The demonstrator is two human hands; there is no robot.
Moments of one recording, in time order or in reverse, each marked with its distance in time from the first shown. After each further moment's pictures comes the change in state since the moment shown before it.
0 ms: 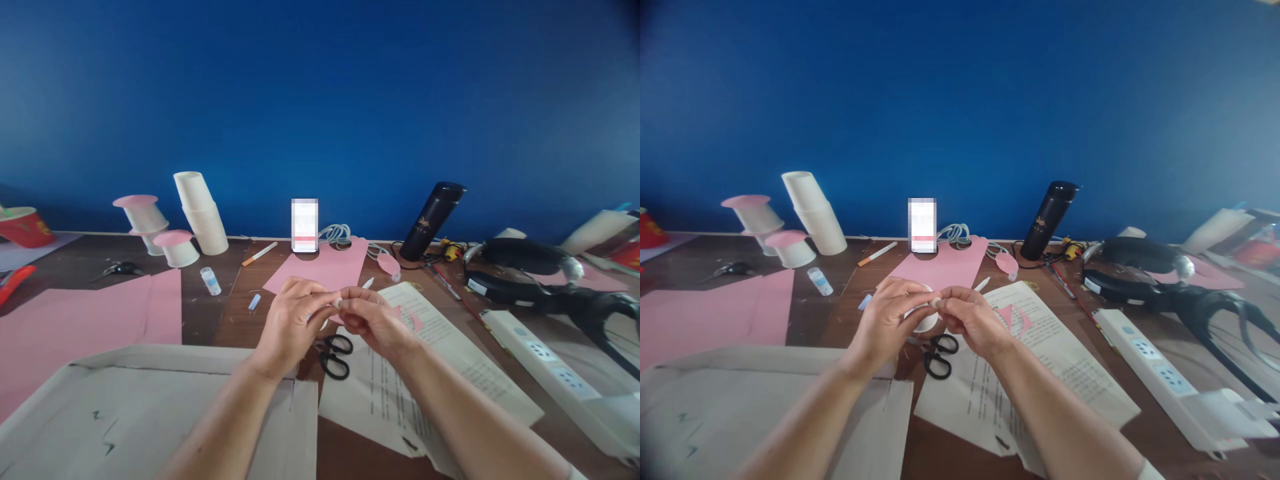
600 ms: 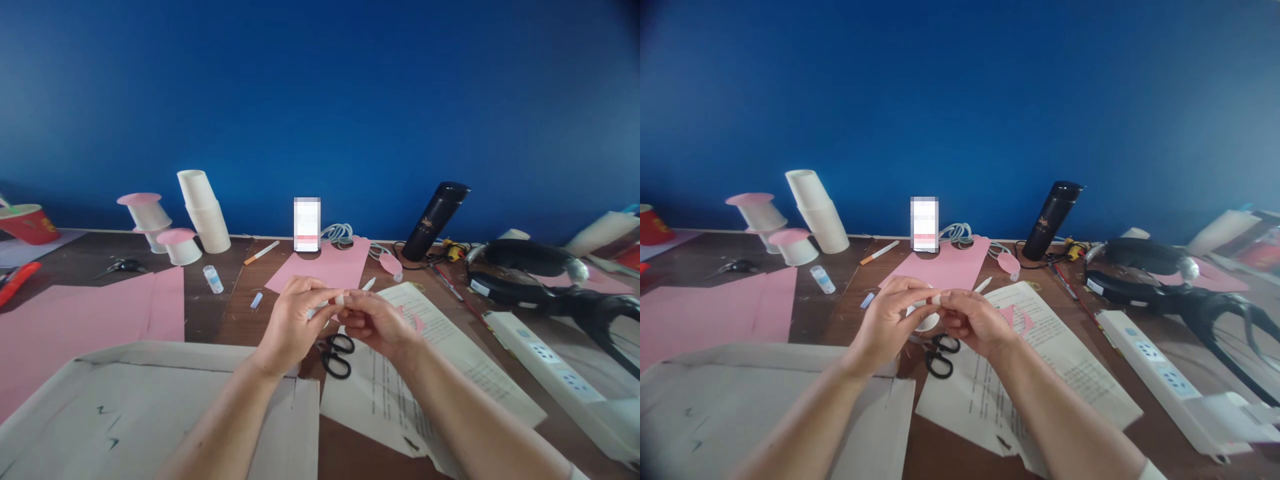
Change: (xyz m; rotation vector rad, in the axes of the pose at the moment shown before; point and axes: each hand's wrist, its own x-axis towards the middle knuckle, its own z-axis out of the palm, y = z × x) left_hand 0.000 0.004 -0.001 -0.134 -0.036 -0.143; right_hand 0.001 0.000 -0.003 0.178 -0.048 0.127
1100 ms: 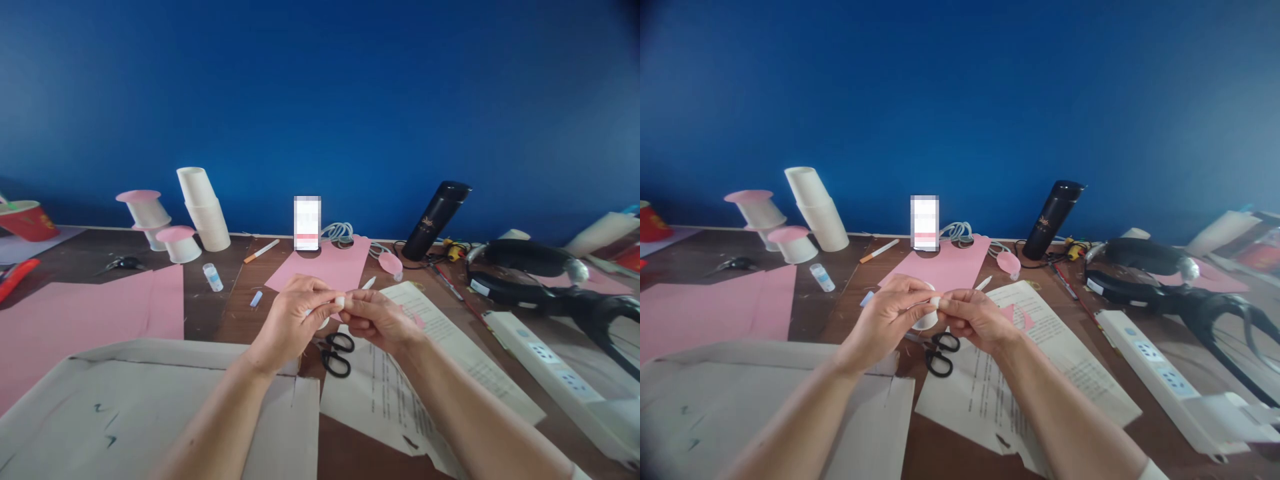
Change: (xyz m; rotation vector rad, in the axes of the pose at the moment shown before) left_hand 0.004 0.006 -0.011 -0.093 -0.111 -0.040; right_hand -0.003 -0.006 -0.008 -0.175 -0.079 0.043
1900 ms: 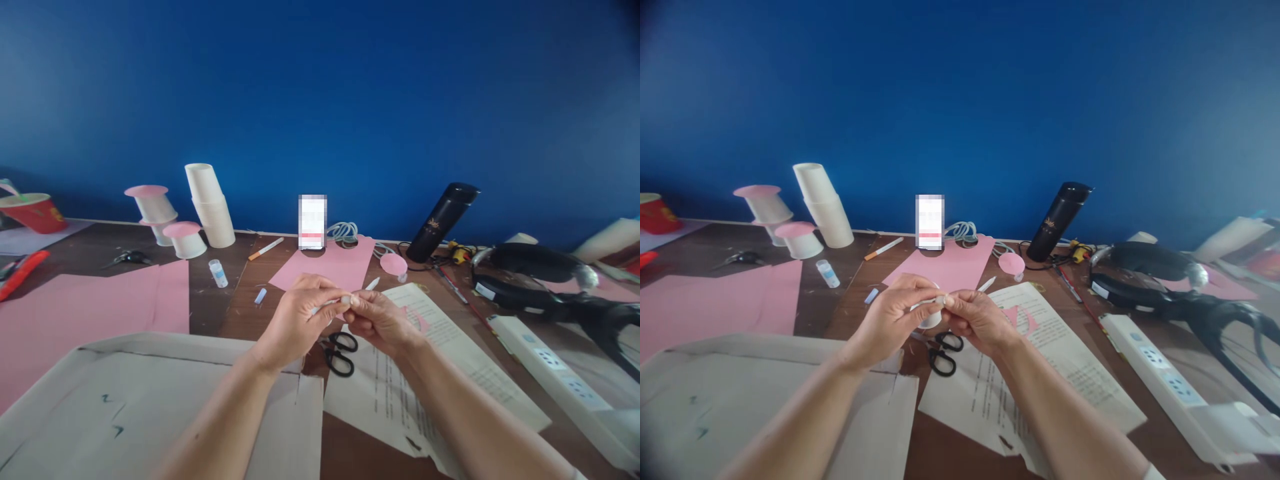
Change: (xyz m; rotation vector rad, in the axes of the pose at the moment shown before) left_hand 0.000 0.004 0.001 -0.089 -0.019 -0.065; right_hand 0.006 0.012 -0.001 0.044 0.022 -0.080
